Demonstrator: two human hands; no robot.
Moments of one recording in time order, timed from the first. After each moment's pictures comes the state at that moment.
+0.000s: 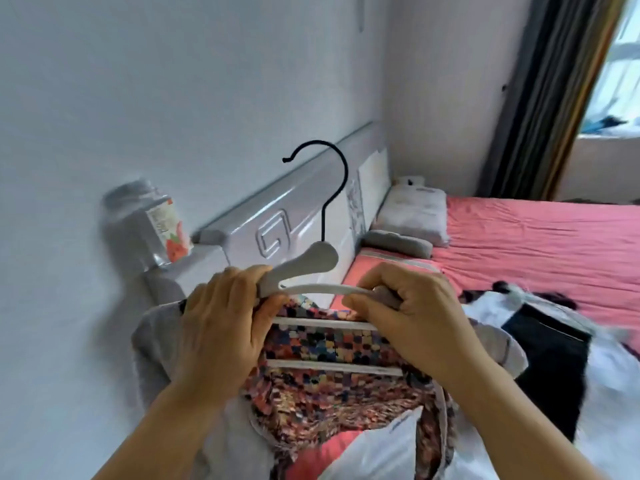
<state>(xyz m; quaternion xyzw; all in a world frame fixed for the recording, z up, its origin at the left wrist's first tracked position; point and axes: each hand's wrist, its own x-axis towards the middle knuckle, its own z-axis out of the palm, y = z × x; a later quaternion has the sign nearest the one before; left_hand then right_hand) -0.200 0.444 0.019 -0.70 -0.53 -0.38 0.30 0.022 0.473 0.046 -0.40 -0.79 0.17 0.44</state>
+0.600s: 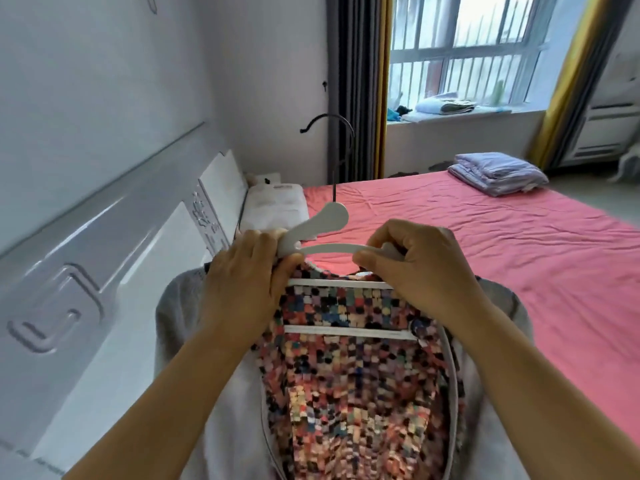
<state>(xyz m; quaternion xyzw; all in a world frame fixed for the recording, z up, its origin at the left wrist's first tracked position) -0.022 0.640 0.014 -0.82 -0.40 -0.39 0.15 0.179 0.558 0.046 -0.64 -0.63 0.05 0.43</state>
